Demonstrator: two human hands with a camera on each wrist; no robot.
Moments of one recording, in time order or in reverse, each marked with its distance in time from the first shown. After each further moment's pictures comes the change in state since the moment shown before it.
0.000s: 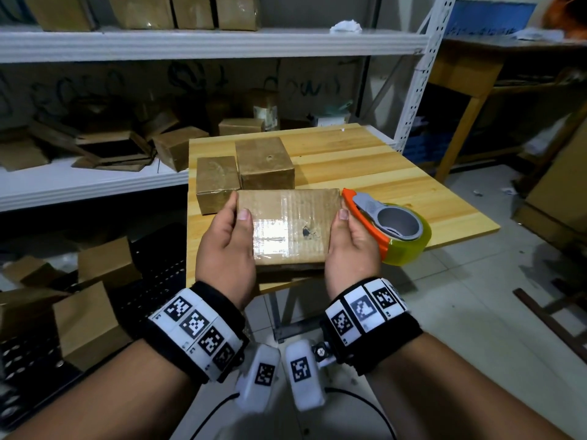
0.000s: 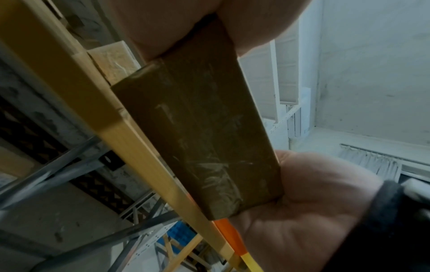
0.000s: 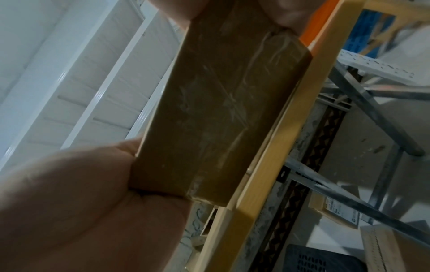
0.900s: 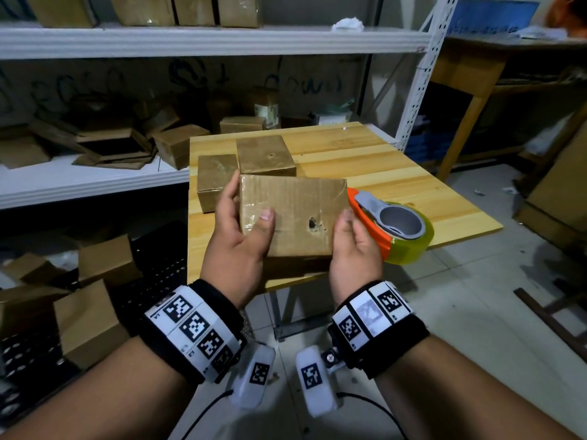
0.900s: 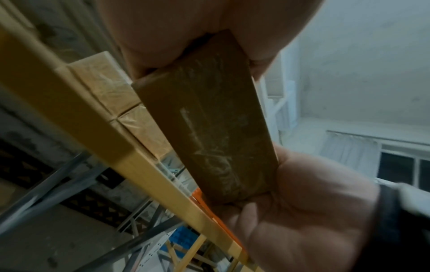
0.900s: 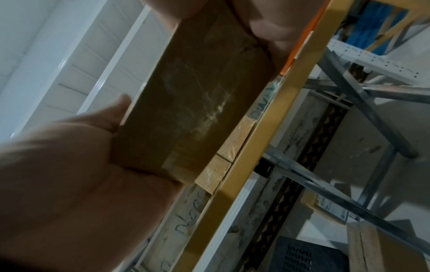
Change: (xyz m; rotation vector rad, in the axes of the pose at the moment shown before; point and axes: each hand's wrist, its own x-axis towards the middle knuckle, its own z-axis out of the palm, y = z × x) left_hand 0.000 0.006 -0.003 0.057 -0.172 0.132; right_hand -0.006 -0.006 -0.005 -0.040 -0.043 0.047
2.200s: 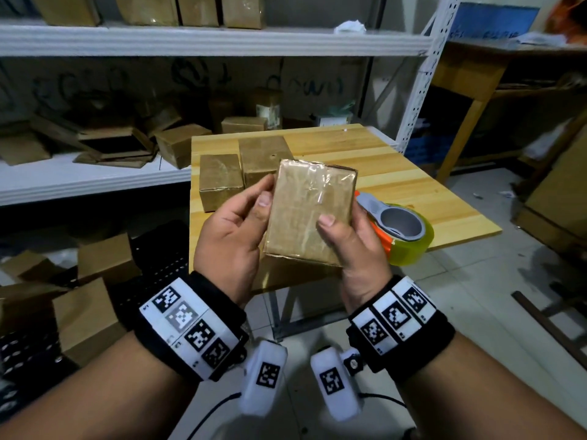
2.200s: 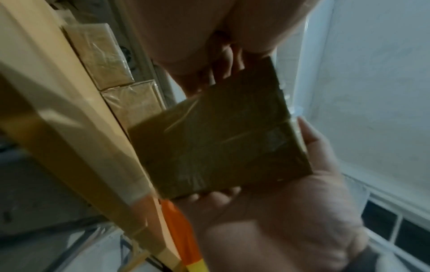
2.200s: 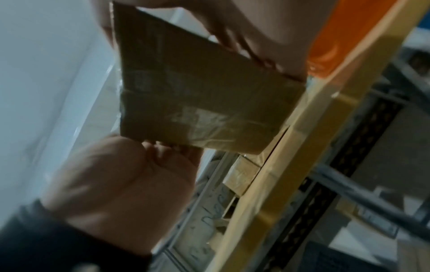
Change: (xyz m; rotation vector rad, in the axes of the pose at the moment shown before) left_hand -0.002 0.020 0.002 -0.333 -0.002 -0.062; right_hand 0.001 -0.007 -0.007 0.462 -0.436 -0.036
